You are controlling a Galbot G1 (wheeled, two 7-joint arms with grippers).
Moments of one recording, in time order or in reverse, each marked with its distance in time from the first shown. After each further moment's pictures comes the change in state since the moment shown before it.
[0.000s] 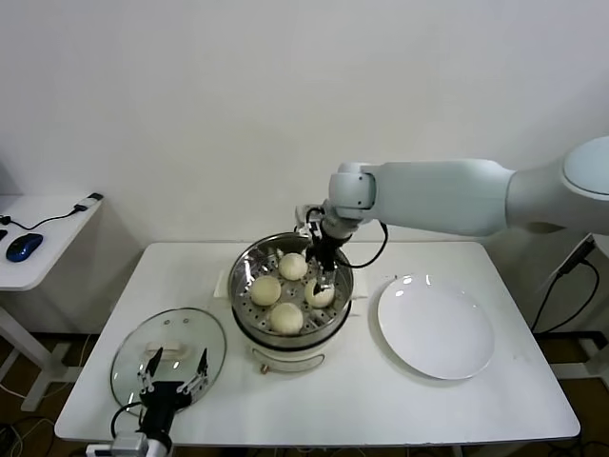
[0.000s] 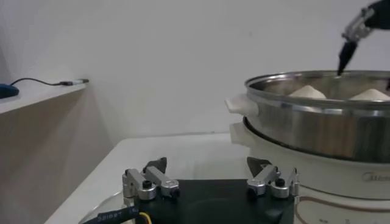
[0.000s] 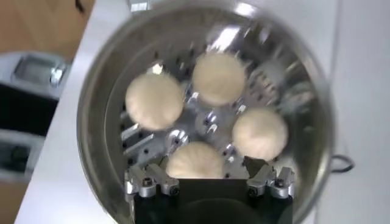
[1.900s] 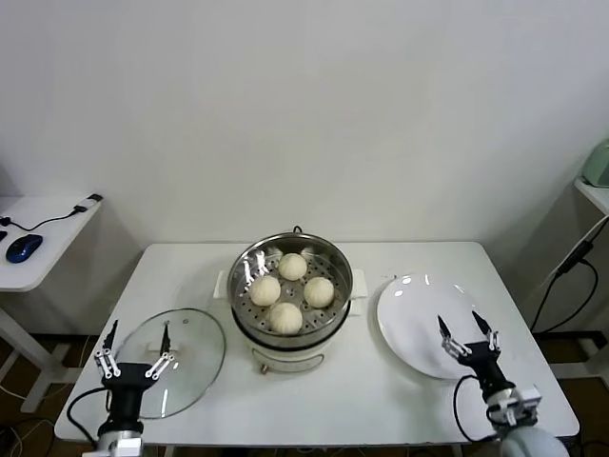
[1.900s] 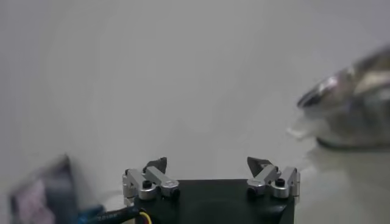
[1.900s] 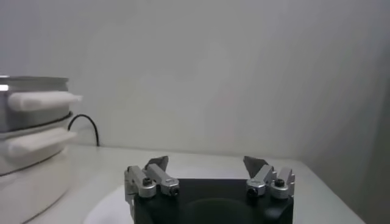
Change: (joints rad) left arm -0.068 0.035 -0.089 0.165 0.616 -0.323 -0.253; right arm -2.228 -0.137 2.120 0.338 -0.463 0.649 0.725
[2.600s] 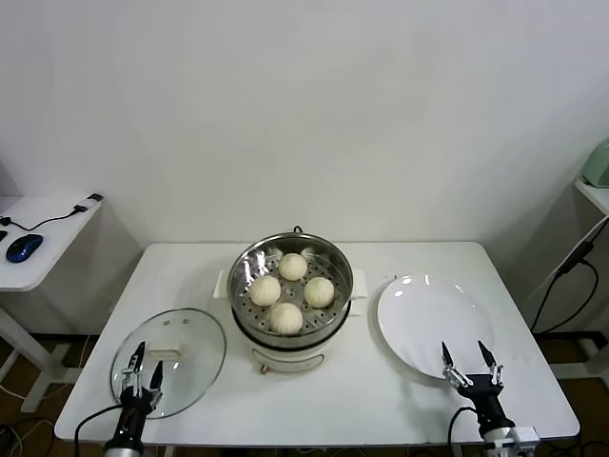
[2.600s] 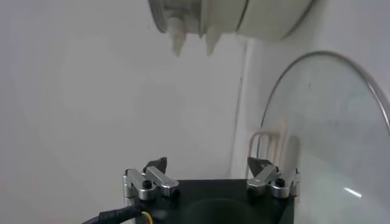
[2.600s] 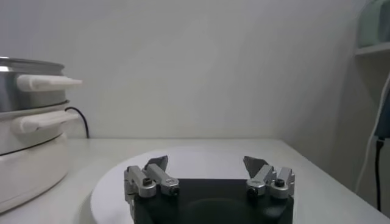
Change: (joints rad) left arm -0.081 0.041 -0.009 0.275 0.741 0.148 -0.152; right arm -0.086 0.083 0.019 0.012 -0.040 0.070 0.063
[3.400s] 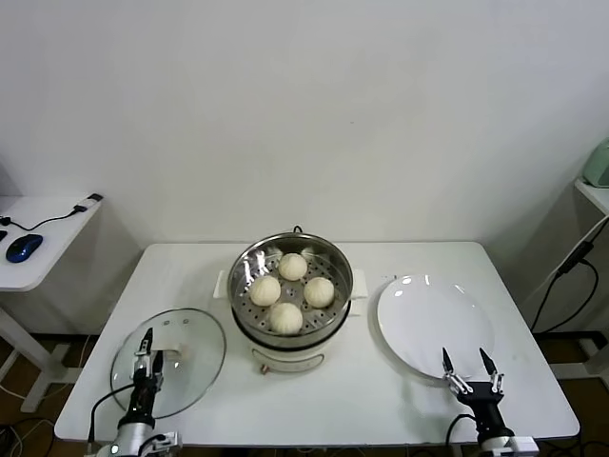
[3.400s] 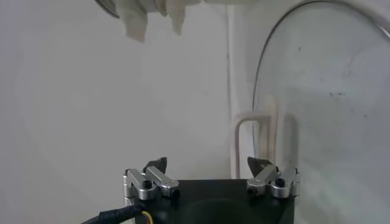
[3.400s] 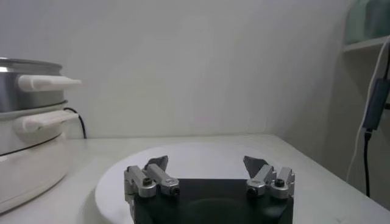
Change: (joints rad) left arm -0.148 -0.007 0.026 0.133 0.127 0.109 0.007; right arm -0.028 0.028 0.007 0.018 -0.009 0.006 0.015
